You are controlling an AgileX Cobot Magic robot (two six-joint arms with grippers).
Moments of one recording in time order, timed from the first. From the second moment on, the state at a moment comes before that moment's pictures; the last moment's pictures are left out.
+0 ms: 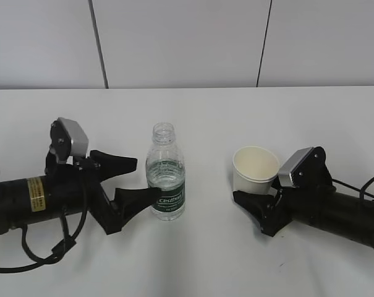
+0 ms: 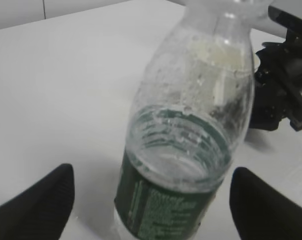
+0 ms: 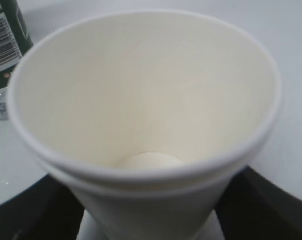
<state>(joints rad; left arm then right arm) -0.27 2.00 -0.60 0.89 -1.14 -0.33 0.06 2.19 -0.61 -0.69 -1.15 -0.01</state>
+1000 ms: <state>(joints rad) -0.38 2.09 -0.70 0.82 -1.14 -0.41 0.06 2.19 -0.61 -0.69 -1.15 -0.01</state>
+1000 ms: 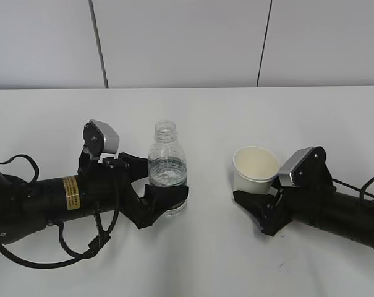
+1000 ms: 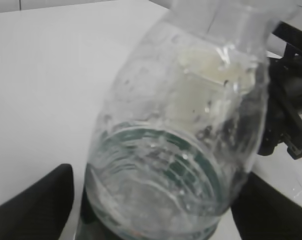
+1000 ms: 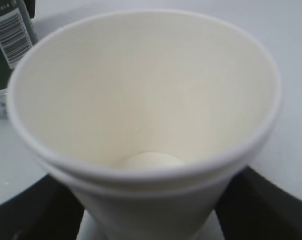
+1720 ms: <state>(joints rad) -0.41 2.13 -0.70 0.74 -1.14 -0.41 0.06 2.19 -0.61 -0.69 -1.15 -0.01</state>
